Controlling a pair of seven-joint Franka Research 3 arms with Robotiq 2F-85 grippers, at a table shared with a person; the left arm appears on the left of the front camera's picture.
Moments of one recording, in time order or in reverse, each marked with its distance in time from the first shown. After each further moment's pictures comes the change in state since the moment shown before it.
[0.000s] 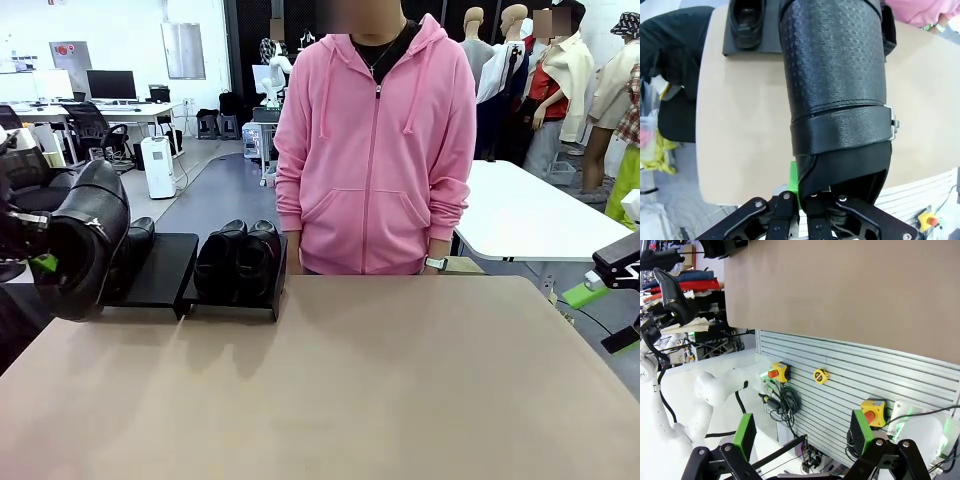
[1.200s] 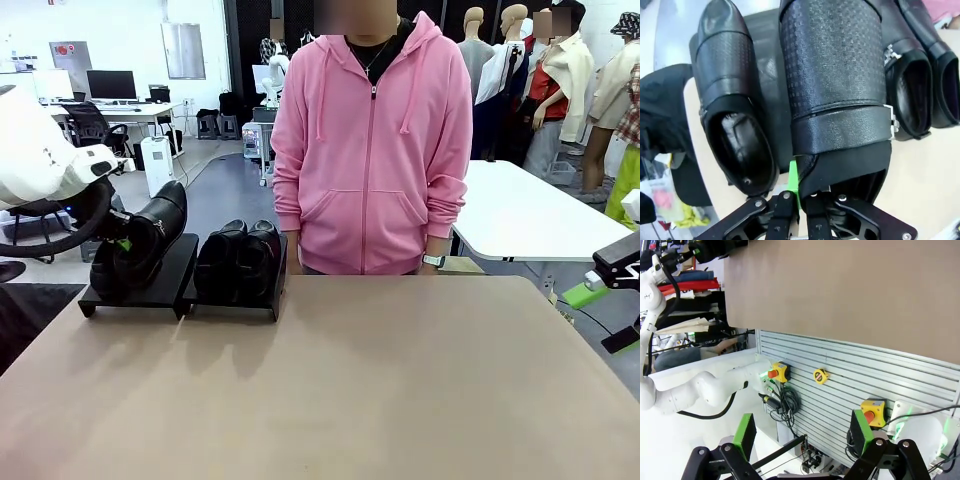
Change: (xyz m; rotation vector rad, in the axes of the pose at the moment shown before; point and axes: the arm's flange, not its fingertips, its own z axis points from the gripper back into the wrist) left arm 0.198 0.042 -0.215 -0.023 0.083 -0.254; right arm 0.000 0.000 0.000 0.000 0.000 0.000
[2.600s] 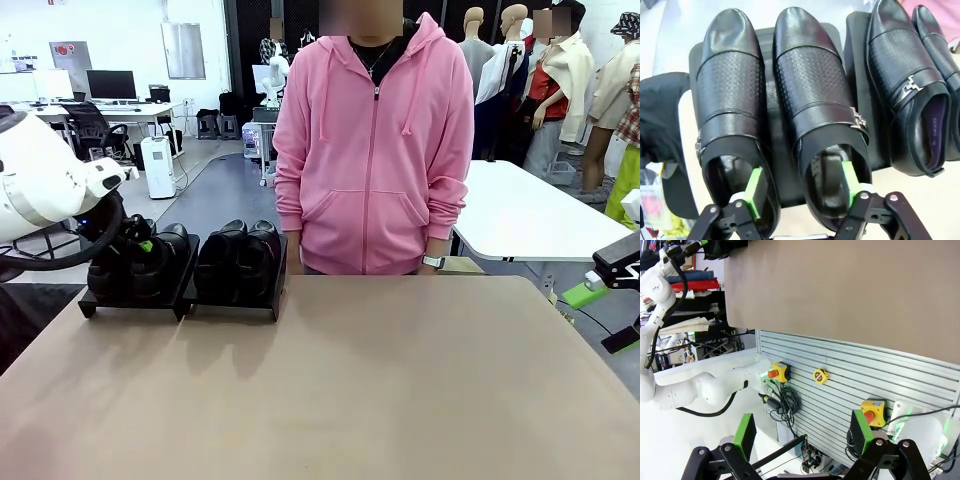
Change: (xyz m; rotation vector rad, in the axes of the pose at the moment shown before) left arm 0.006 0.007 -0.039 -0.008 -0.075 0.062; right arm 0.000 0.000 0.000 0.000 0.000 0.000
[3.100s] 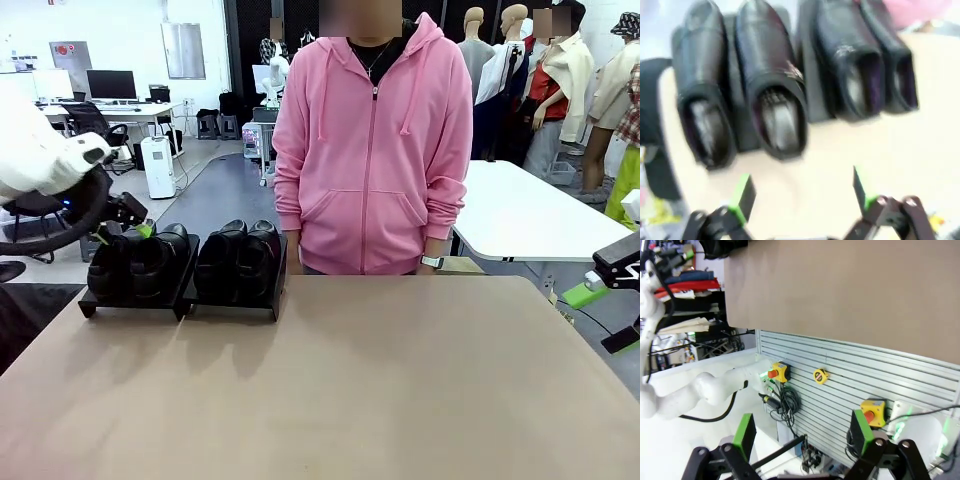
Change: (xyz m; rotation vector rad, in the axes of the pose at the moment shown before) left arm -0.026 -0.032 0.091 -0.138 0.093 0.021; right arm 0.000 0.000 0.000 0.000 0.001 0.000
